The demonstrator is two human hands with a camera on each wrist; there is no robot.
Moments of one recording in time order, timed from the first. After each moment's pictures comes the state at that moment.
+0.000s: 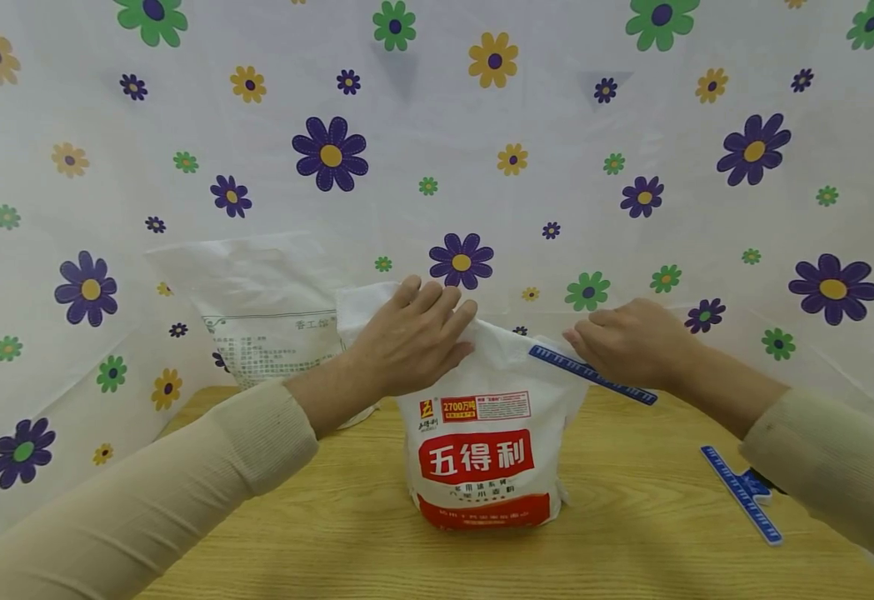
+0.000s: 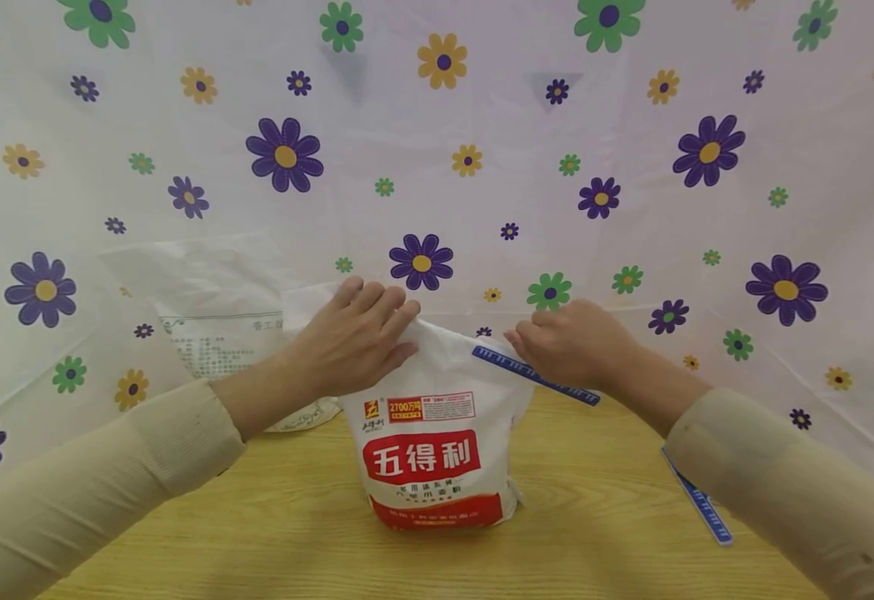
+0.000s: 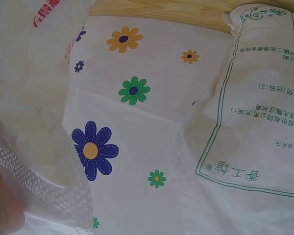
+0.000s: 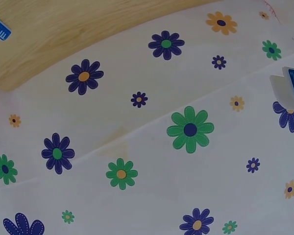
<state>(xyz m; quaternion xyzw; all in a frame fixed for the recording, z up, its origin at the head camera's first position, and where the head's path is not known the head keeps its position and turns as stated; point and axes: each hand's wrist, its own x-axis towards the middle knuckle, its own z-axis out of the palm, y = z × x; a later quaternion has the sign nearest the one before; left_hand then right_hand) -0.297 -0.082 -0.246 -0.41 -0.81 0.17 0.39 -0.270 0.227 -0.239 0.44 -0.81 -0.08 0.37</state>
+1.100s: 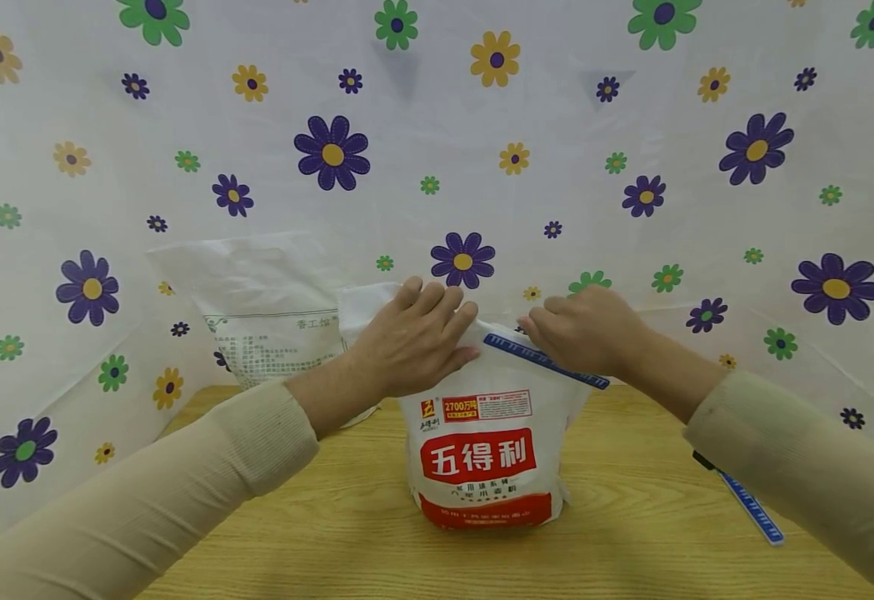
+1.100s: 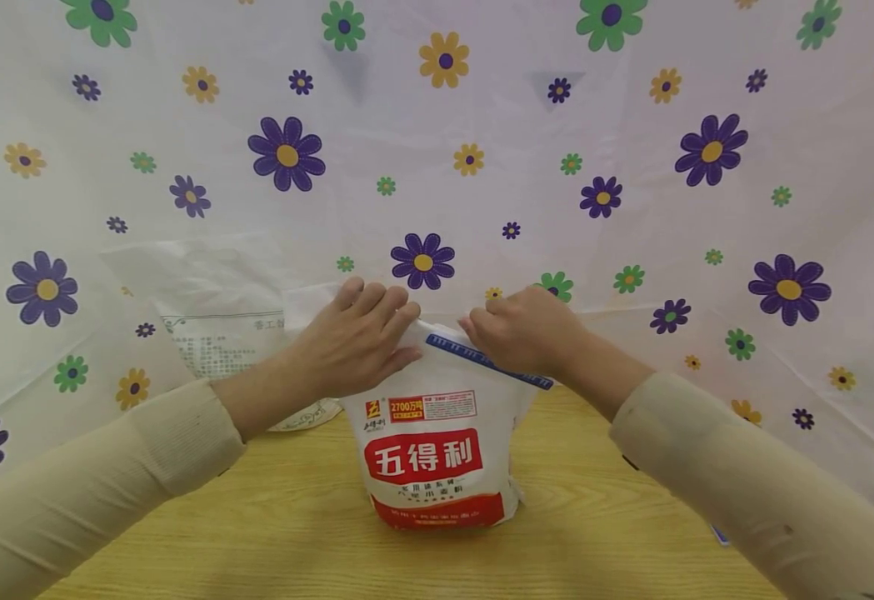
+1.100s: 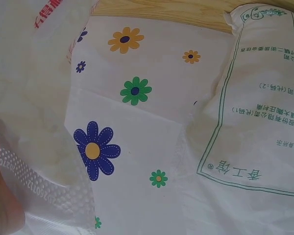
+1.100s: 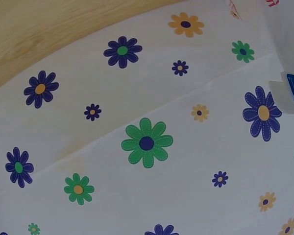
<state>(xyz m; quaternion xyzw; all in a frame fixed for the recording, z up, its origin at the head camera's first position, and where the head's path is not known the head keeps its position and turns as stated) -0.295 -0.084 -0.247 -0.41 -0.80 0.19 0.40 -0.282 0.181 -0.230 0.45 -0.80 -0.10 0.39</state>
